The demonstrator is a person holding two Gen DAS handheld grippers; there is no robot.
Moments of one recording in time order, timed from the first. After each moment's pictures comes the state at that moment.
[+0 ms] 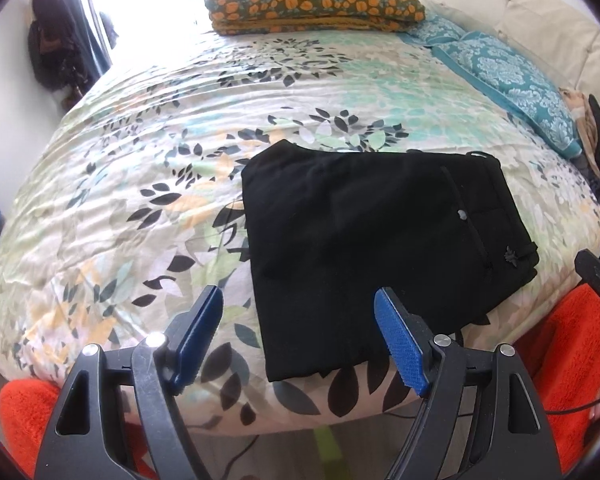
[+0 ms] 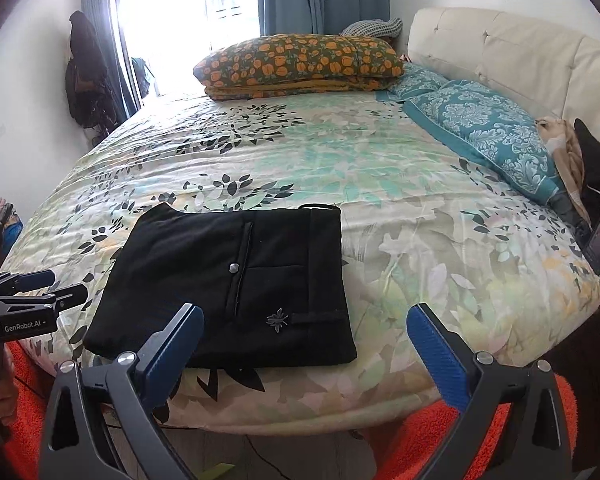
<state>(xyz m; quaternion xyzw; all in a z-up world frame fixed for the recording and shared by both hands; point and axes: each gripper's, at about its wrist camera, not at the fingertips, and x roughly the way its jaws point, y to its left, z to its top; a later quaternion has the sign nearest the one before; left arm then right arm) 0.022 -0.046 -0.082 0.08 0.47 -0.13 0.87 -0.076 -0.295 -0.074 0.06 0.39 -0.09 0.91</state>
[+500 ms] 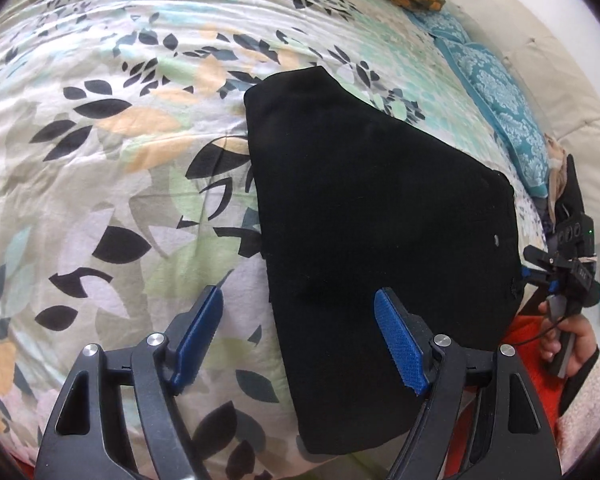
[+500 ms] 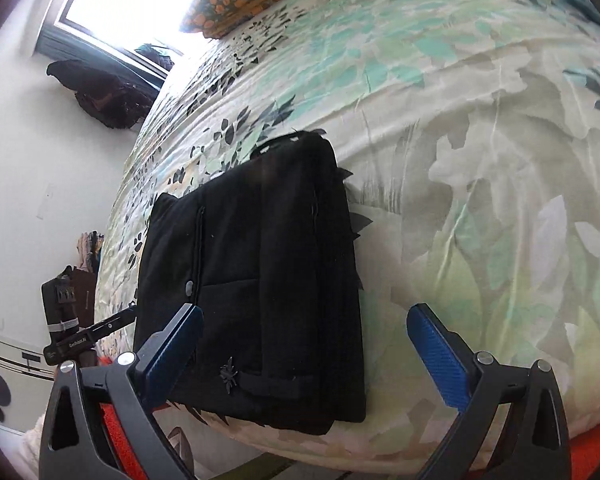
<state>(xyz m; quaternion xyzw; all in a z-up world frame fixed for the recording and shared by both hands) 0.118 0.011 -0.177 -0.09 0.59 -0.23 0.77 0.038 -0.407 -0.201 0.33 0.55 0.10 0.76</state>
